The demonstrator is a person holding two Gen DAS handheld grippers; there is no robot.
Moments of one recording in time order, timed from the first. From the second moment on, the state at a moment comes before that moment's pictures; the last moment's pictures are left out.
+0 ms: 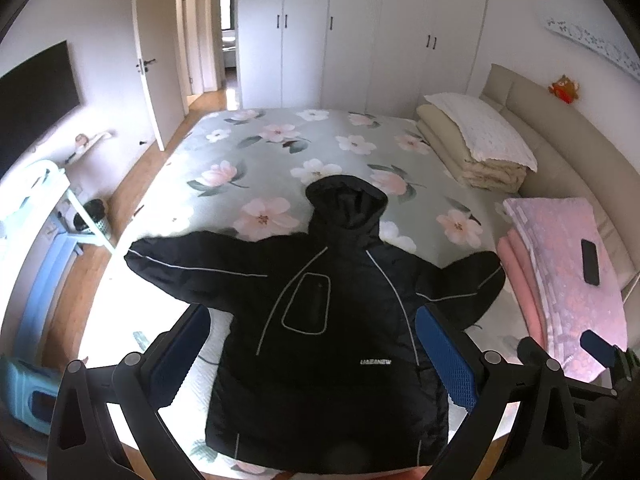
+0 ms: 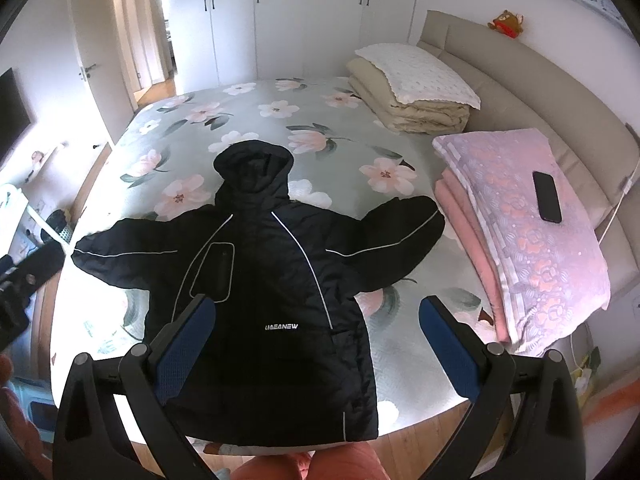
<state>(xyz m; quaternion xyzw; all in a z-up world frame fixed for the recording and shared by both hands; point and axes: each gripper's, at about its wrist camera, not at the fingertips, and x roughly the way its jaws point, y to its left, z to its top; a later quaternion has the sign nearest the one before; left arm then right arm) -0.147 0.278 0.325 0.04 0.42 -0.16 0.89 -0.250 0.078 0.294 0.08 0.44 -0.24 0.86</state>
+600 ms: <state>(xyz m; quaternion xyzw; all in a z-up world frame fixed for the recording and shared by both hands) -0.121 0.296 0.315 0.06 0.41 -0.14 0.90 -0.262 0.078 0.291 0.07 0.45 -0.27 0.85</state>
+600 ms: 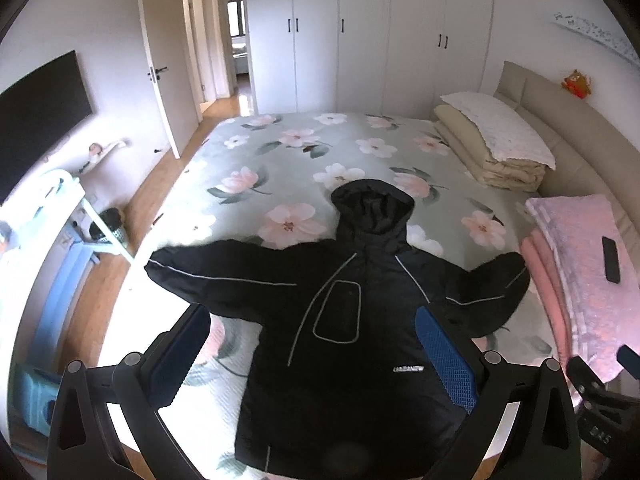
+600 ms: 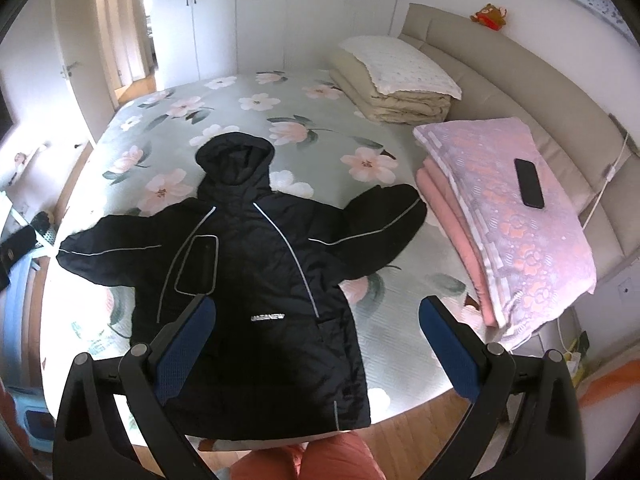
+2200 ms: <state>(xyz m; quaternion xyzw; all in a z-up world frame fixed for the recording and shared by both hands) -0.125 0.133 0.324 0.09 0.42 -0.10 0.90 -0.222 -0.064 0.291 0.08 0.47 -0.22 0.85</state>
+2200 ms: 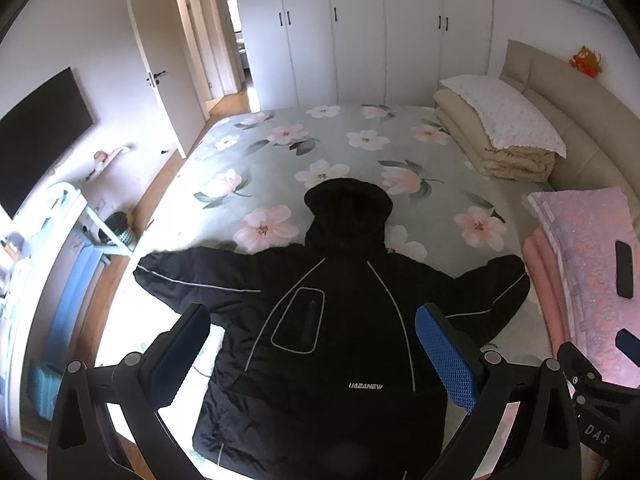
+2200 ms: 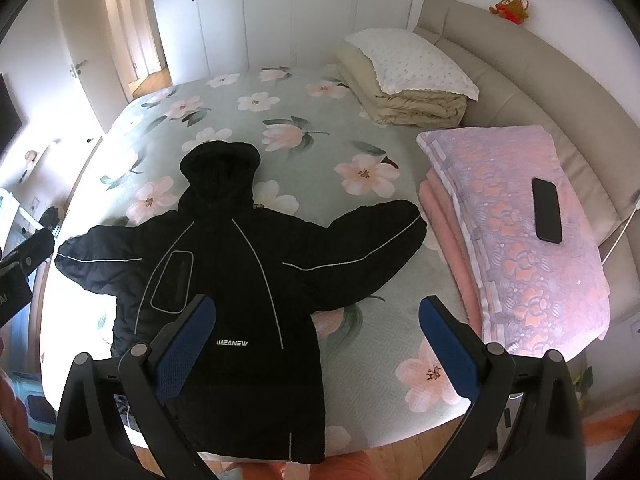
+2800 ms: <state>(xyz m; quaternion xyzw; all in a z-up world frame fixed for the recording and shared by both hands) -0.109 0.113 0.292 0.11 0.46 -0.06 0.88 -0.197 -0.096 0.260 0.10 0.50 -0.19 0.84</state>
